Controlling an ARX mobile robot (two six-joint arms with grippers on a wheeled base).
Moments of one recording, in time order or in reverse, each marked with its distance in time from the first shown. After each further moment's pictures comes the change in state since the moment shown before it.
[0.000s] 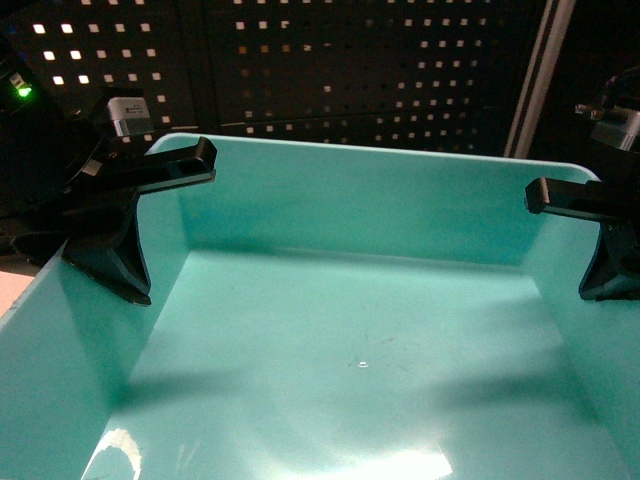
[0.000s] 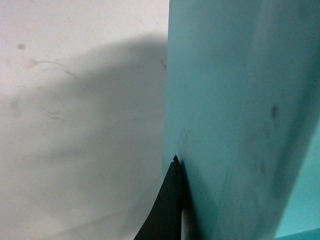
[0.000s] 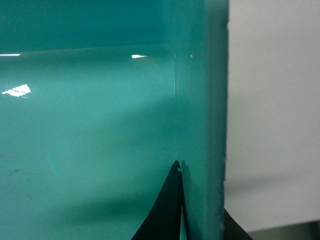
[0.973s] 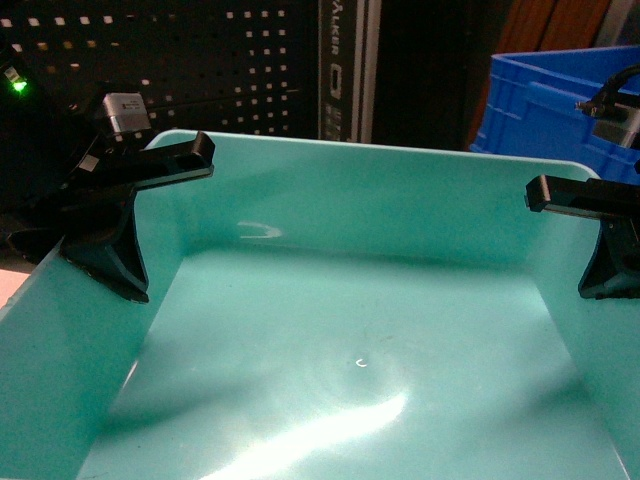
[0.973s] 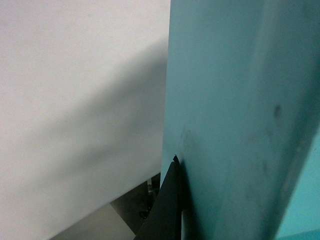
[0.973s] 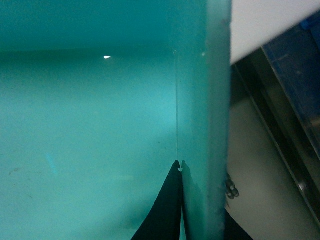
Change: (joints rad) left arm 0.000 -0.008 0.000 -0.002 -0.001 -0.010; right arm 0.000 -0.005 -0.001 0.001 -0.005 -0.006
